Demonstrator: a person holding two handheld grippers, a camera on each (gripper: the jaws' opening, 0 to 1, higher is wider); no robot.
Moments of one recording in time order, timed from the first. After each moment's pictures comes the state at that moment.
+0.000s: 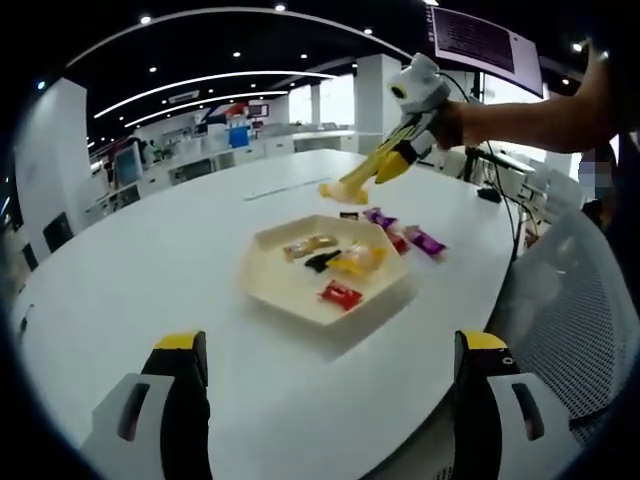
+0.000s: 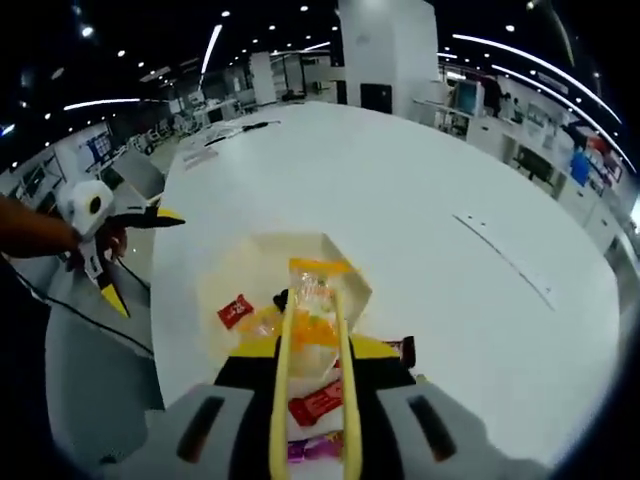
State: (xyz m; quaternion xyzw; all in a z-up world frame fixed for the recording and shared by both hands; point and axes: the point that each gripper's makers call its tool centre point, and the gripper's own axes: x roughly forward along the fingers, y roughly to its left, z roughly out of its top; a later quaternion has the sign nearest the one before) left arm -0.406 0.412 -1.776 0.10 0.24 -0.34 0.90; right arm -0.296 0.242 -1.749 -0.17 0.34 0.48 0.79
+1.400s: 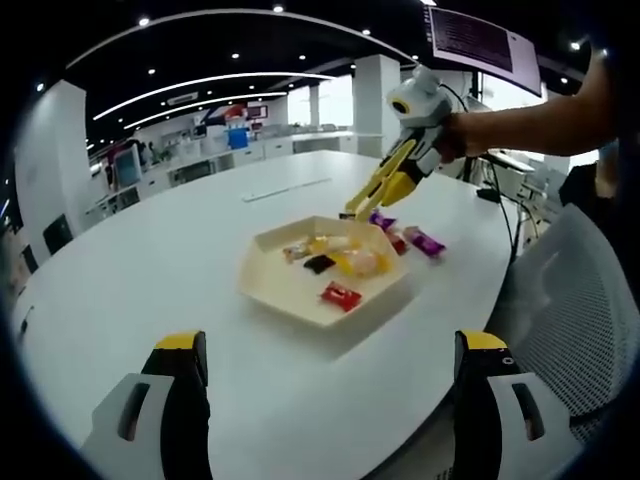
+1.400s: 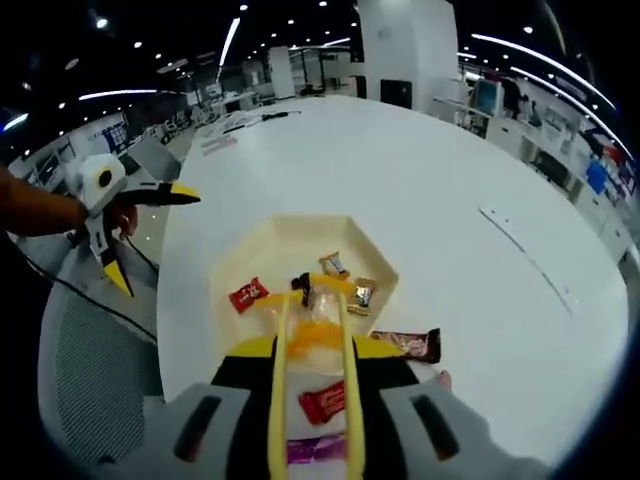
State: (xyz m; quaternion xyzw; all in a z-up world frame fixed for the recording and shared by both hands) left arm -0.405 0.412 -1.775 0.10 0.24 -0.34 0.90; right arm -0.307 0.240 -1.772 -0.19 0.35 0.50 0.76
